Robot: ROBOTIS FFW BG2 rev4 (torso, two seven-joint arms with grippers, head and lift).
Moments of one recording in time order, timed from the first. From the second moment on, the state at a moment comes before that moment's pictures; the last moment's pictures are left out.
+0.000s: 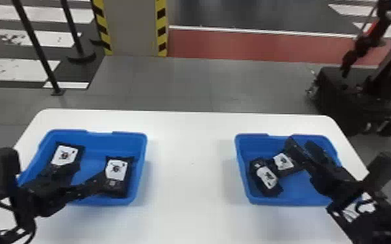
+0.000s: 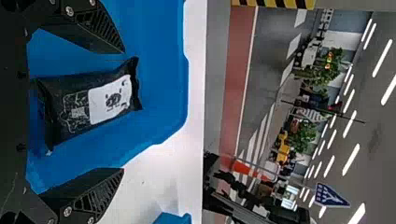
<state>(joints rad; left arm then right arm) 0.16 0.06 0.36 -1.78 -0.01 0.52 -0.90 0.19 -0.13 -0.25 -1.67 -0.47 0.18 0.44</state>
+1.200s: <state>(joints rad) -0.09 0.12 0.26 -1.38 -0.07 0.51 -0.96 0.24 -0.10 -0.24 -1.75 -0.49 0.18 0.47</state>
